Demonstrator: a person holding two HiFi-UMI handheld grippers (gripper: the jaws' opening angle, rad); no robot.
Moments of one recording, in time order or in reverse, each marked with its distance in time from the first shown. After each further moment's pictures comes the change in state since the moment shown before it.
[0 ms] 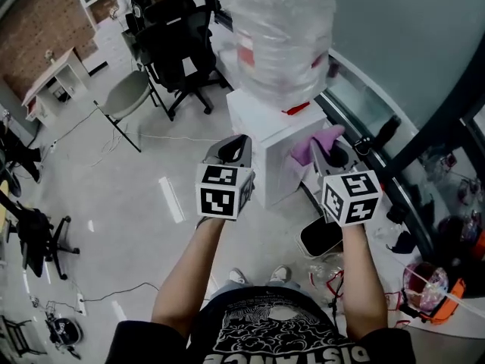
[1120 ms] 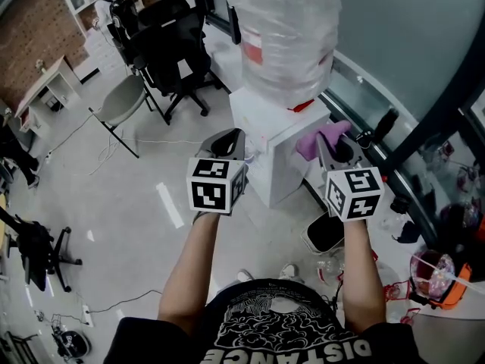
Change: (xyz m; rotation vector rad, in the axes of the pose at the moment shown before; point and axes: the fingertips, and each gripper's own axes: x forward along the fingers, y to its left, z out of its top) left arm -0.011 0.042 0.003 0.002 -0.020 -0.042; right arm 0.005 0.012 0.003 -0.031 -0.024 -0.116
